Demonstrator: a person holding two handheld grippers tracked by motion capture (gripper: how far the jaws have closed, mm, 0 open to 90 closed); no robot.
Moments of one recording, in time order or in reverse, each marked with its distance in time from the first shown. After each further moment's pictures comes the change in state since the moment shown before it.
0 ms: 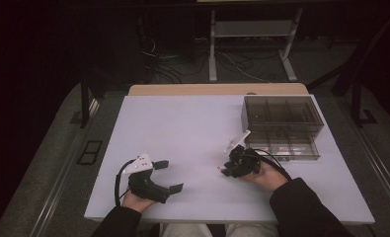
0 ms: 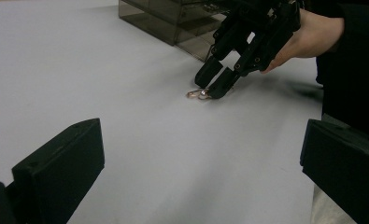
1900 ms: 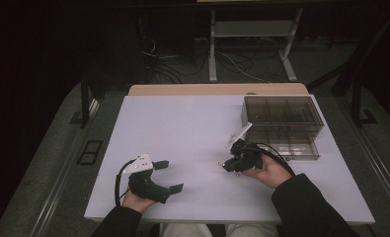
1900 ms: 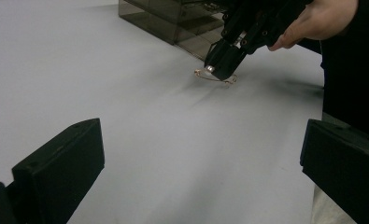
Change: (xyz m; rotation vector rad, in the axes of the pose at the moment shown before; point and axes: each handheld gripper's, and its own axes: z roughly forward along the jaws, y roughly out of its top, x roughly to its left) left arm 0.000 0.000 0.000 0.003 0.000 0.000; right arm -0.003 0.013 -0.023 0.016 0.028 0.011
